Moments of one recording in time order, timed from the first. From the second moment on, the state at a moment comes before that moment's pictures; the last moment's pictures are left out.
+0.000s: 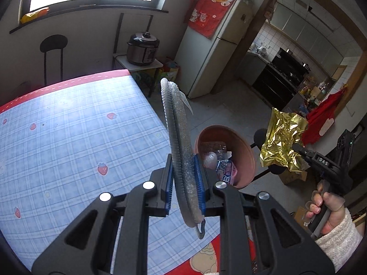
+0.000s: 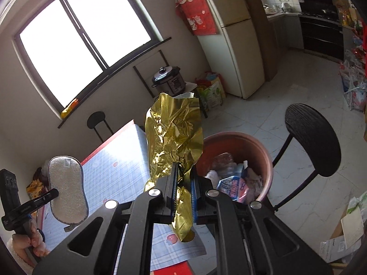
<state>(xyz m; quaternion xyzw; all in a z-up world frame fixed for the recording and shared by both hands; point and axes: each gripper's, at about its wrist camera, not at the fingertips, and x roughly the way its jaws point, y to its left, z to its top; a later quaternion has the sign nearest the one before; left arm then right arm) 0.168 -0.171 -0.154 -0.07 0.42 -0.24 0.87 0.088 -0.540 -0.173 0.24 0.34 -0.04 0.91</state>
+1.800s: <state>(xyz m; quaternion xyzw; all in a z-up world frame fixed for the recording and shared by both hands) 0.222 -0.262 -0.163 -0.05 0.36 -0.23 0.90 0.138 -0.587 -0.235 0.22 0.42 -0.07 0.88</state>
